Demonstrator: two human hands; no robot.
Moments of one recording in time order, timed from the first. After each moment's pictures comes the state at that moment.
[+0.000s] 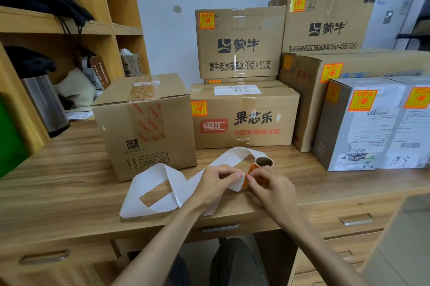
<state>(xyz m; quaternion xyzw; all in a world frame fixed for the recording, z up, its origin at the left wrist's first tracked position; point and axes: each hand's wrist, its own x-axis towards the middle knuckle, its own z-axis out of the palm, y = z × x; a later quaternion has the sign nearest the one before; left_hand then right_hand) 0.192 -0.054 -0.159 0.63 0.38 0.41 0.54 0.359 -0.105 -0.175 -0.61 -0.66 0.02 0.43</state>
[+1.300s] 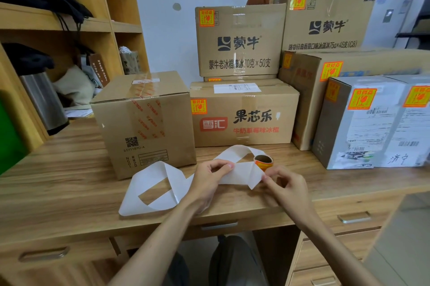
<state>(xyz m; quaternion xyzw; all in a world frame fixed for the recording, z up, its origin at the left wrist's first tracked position) 0.188 -0.046 -0.160 0.57 0.43 0.46 0.53 0.386 -0.119 -0.171 -0.55 -0.61 0.17 0.54</state>
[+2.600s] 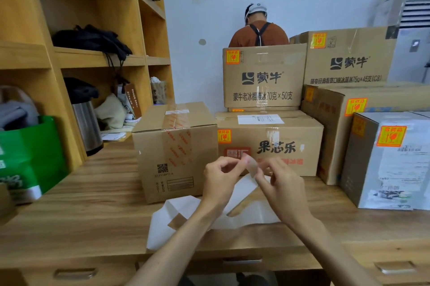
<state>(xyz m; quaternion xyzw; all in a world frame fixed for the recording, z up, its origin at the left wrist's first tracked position) 0.167 -0.054 -0.084 0.61 0.40 0.59 0.35 0.320 -0.080 -0.097 -0.51 -0.69 -0.15 0.50</state>
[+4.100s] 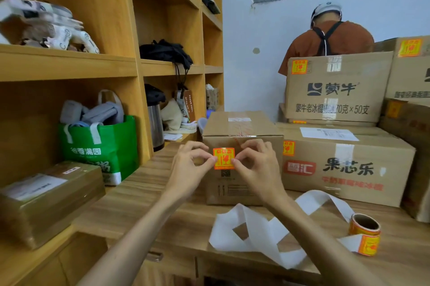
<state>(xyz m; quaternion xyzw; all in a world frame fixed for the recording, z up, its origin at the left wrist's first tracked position) -0.039 -0.059 -0.042 0.66 0.52 0.54 0.05 0.154 -0.030 -0.052 -0.39 -0.75 0.00 0.54</state>
